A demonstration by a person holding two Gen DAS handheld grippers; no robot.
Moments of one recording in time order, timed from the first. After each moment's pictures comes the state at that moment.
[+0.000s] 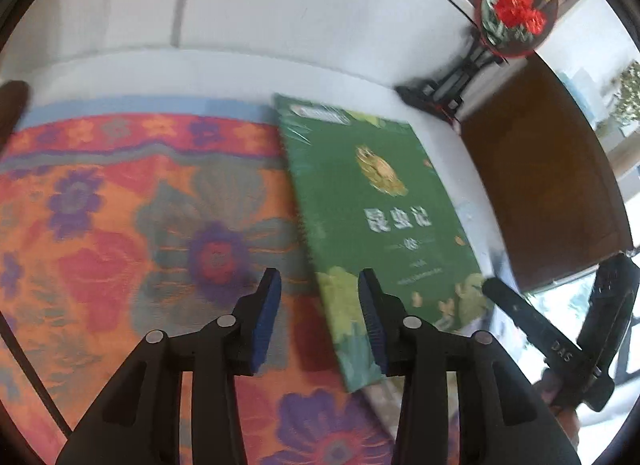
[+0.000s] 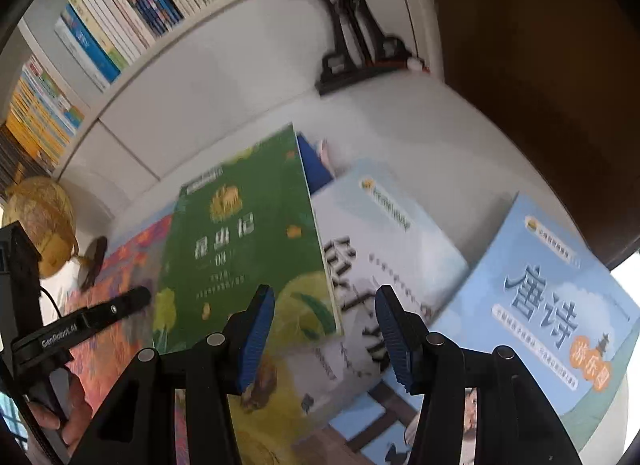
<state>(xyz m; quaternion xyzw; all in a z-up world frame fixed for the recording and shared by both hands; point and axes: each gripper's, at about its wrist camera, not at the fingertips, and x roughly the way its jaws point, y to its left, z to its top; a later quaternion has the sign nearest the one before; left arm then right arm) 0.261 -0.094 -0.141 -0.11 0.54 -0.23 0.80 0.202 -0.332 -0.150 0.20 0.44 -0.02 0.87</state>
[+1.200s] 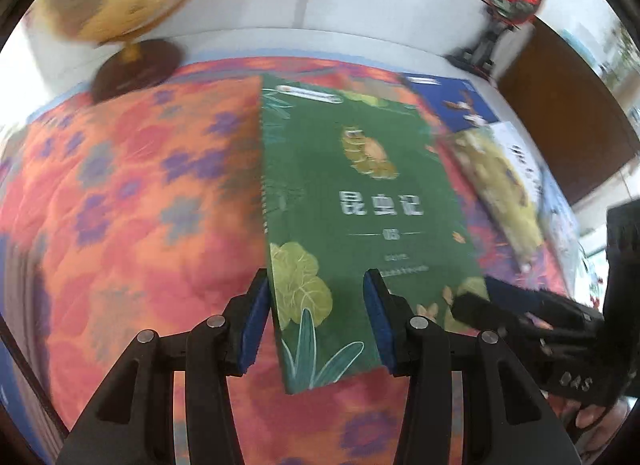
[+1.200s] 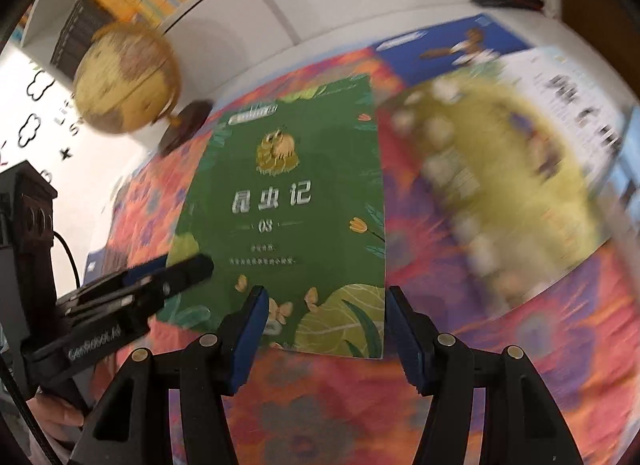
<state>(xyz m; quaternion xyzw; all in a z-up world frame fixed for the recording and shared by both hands) 0.138 0.047 -0.136 -0.03 0.54 -0.14 0.83 0.116 -0.131 -0.172 0.18 0.53 0.14 0.82</state>
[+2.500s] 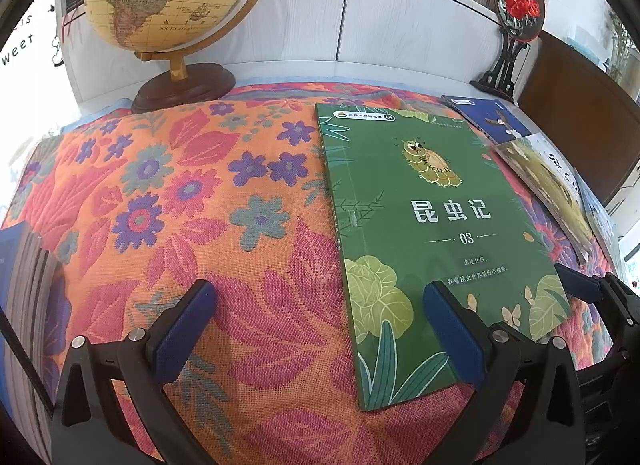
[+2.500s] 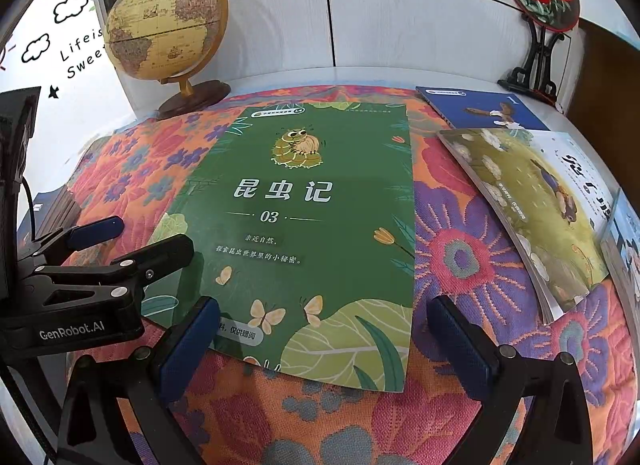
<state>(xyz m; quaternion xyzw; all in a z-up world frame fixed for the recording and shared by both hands) 0.126 0.068 -0.170 0.01 0.44 -0.11 0.89 0.107 -0.076 -0.187 0.02 0.45 0.07 0.89</state>
